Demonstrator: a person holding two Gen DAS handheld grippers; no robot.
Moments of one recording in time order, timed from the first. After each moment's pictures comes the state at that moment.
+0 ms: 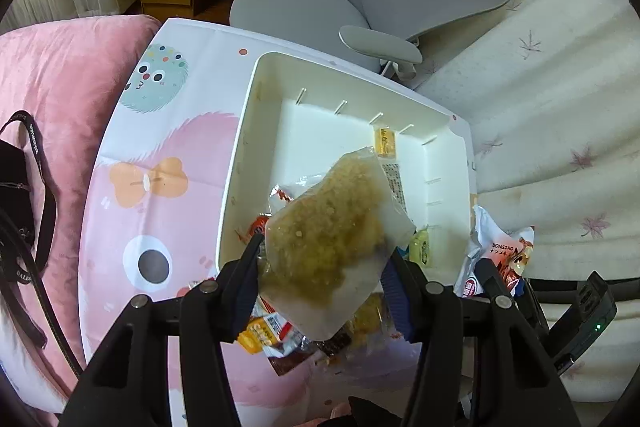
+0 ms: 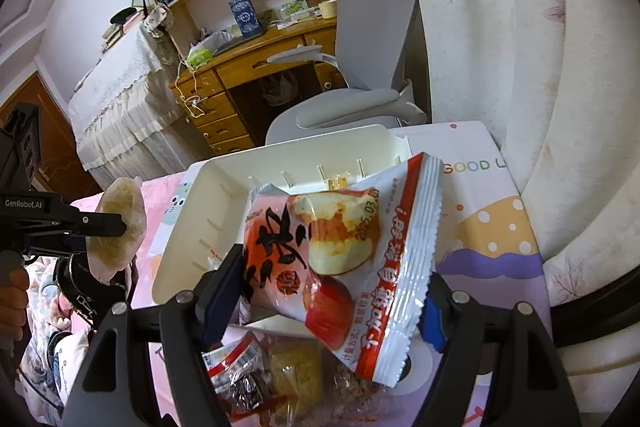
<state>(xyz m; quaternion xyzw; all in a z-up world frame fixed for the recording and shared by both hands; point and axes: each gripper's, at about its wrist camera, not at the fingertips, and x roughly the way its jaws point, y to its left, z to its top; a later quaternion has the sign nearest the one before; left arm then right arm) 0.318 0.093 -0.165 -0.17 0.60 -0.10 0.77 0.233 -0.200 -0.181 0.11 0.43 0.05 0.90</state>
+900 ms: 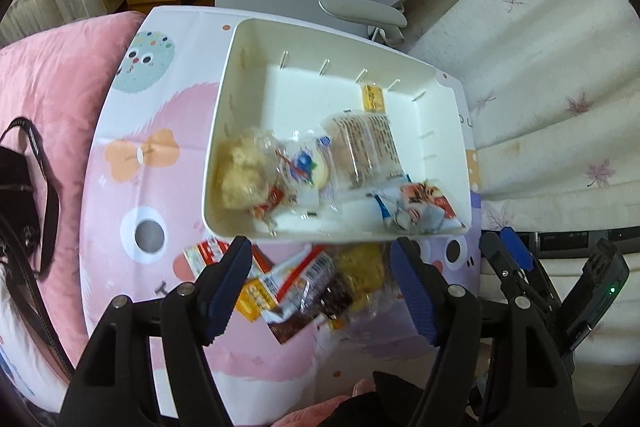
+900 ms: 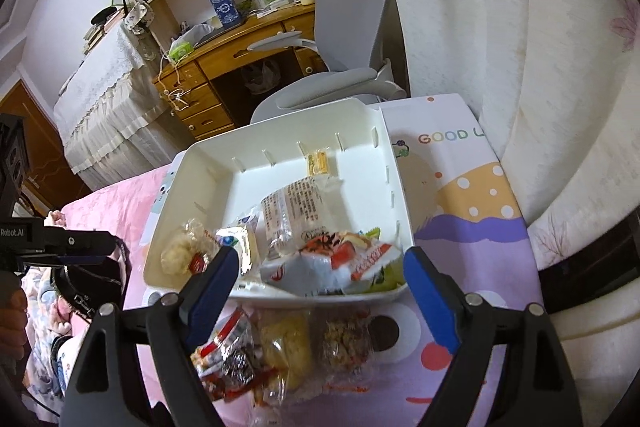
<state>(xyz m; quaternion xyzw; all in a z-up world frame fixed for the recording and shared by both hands) 0.275 0.067 -0.164 -0.13 0.62 -0.12 0.76 0.205 -0.212 -0.182 0.13 0.45 0.03 0.88</state>
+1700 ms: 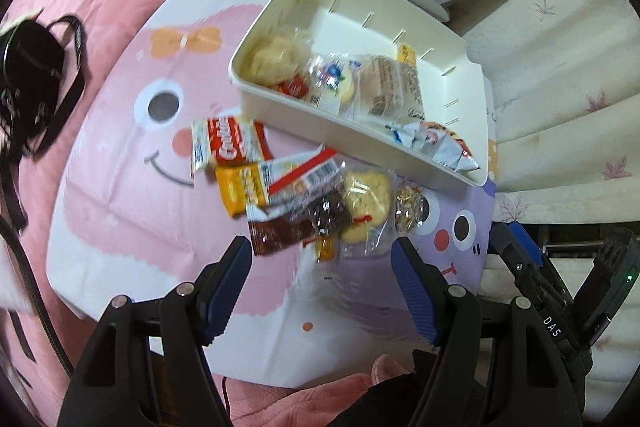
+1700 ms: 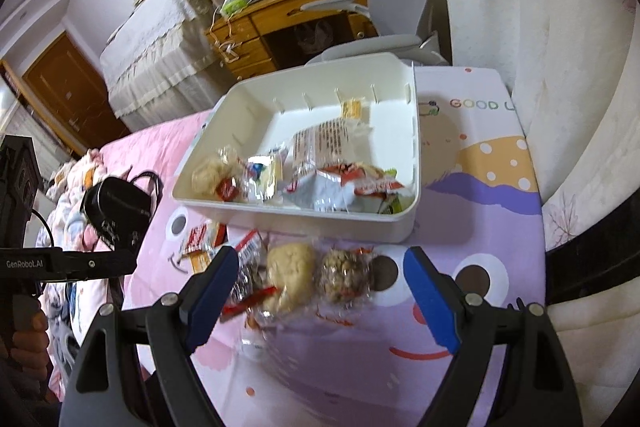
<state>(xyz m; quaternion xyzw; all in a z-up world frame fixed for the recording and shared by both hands) 0.157 0.045 -0.196 -0.20 0.62 -0.01 0.76 0.165 -0.231 -0.194 0.09 0.50 0.14 0.85</state>
